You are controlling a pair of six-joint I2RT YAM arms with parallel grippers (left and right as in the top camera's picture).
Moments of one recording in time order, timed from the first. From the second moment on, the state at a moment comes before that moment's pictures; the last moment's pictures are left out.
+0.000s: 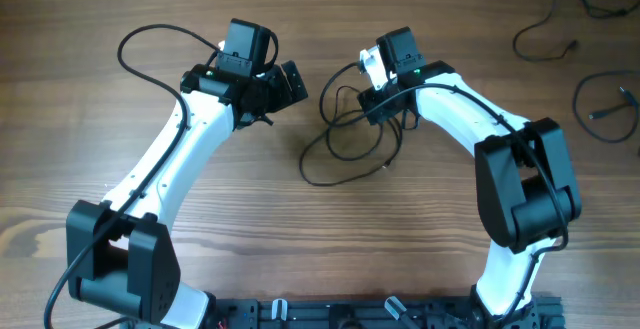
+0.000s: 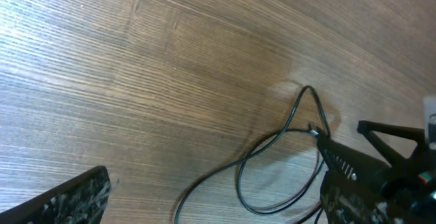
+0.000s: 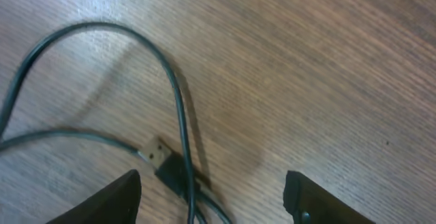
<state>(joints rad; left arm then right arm) -0.31 1.68 1.30 -0.72 0.09 -0.70 0.35 2.01 1.33 -0.51 -0.04 -0.21</state>
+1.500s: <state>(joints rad) -0.31 1.68 1.30 -0.75 0.08 -0.70 0.09 1.97 1.54 -0.50 -0.01 -0.04</state>
